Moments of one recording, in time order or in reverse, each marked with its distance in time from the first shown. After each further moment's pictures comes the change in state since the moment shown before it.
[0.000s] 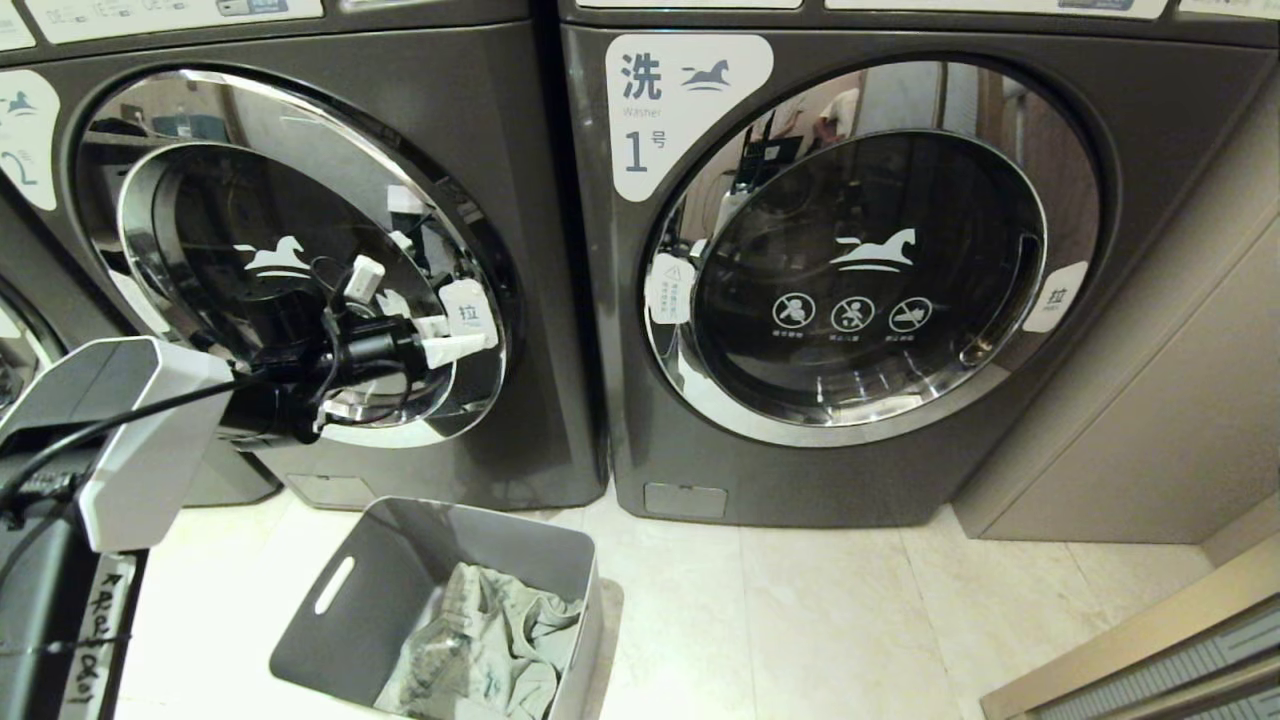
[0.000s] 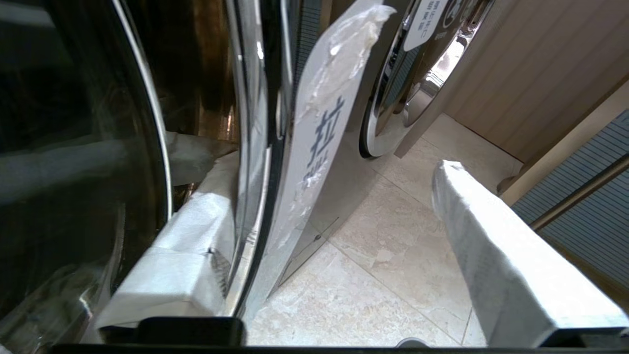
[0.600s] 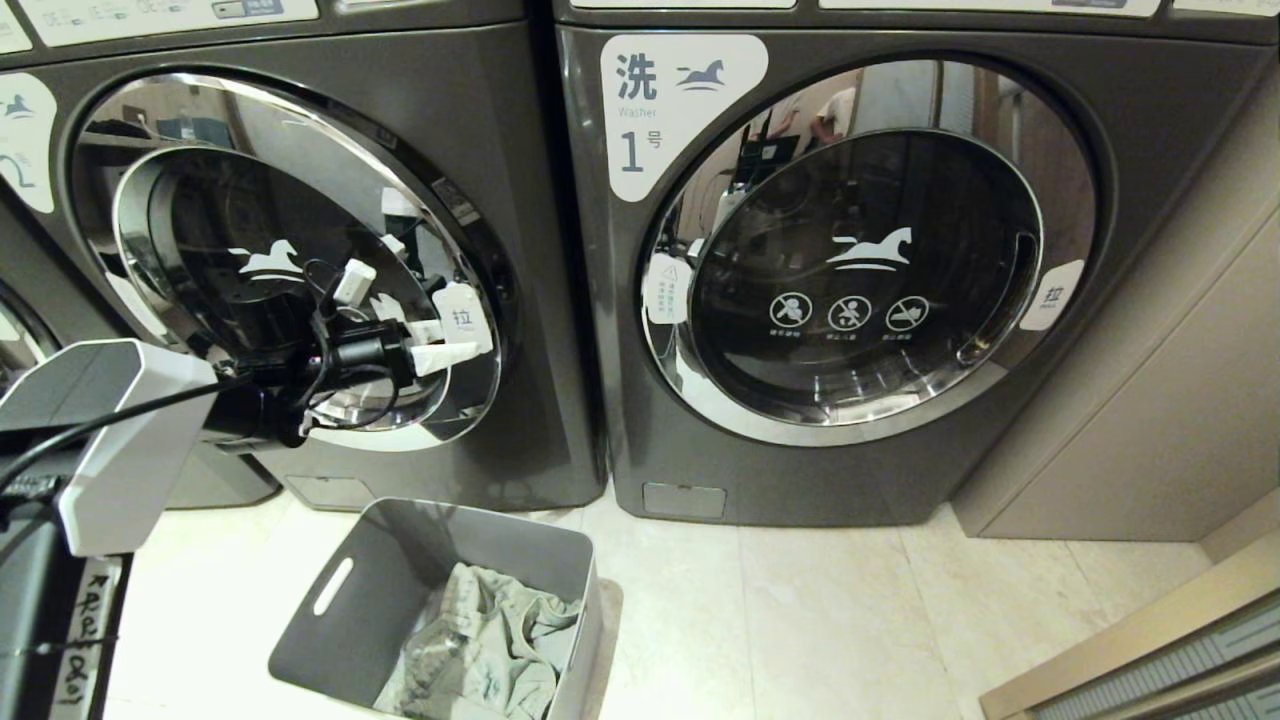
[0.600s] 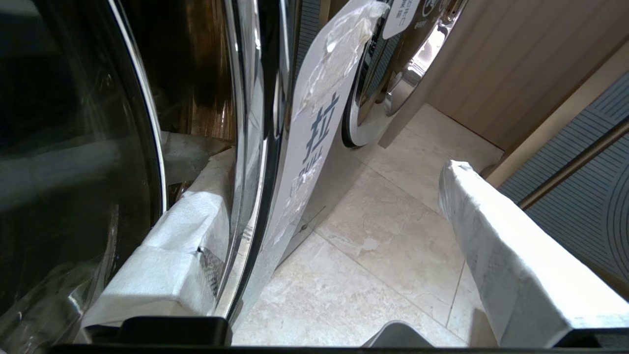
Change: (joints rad) left arm 0.090 0.001 0.008 0.000 -0.018 -0.011; right arm 0.001 0.000 0.000 0.000 0.000 0.000
